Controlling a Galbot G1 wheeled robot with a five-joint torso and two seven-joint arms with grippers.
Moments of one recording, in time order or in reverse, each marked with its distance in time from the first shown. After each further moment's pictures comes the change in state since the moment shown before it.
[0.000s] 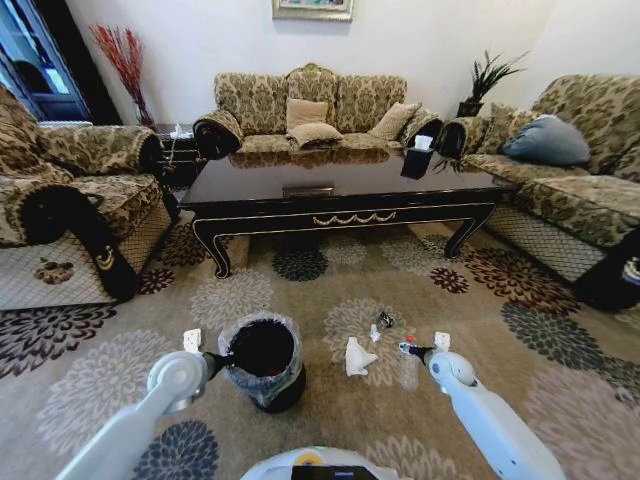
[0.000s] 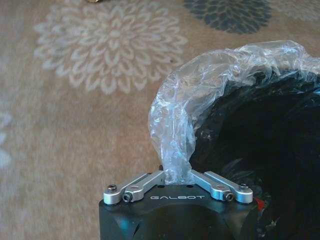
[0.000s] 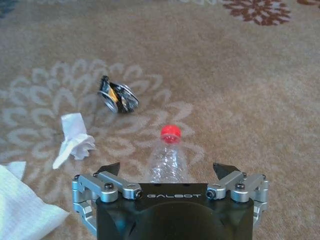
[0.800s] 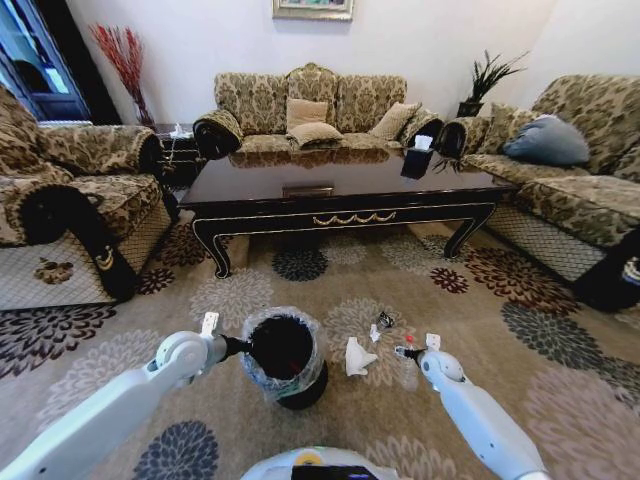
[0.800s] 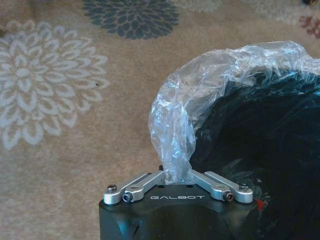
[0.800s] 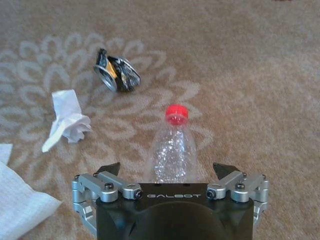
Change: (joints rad) left arm -0.278 0.158 0.289 0.126 0.180 0.000 0.492; right arm 0.074 0.043 -0.061 -0.141 -0.033 0.005 -0.020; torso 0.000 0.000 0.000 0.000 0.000
